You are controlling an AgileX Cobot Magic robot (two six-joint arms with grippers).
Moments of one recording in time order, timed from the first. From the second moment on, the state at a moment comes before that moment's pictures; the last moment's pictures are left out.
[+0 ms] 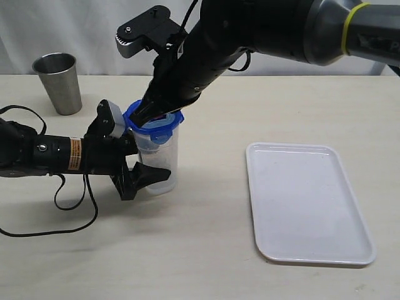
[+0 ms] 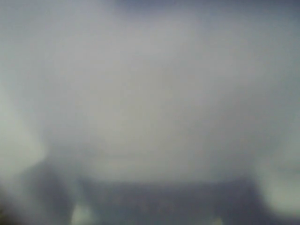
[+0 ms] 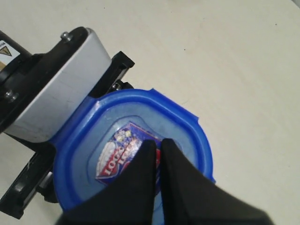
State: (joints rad) left arm -0.19 2.14 -0.91 1.28 -0.95 -0.50; right arm 0.68 1.93 -1.62 0.08 0.72 -0.29
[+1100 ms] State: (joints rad) left arm -0.18 2.08 -0.90 1.39 -0.94 -0.47; right arm 0.67 1.88 -1.61 0.03 0.82 -0.20
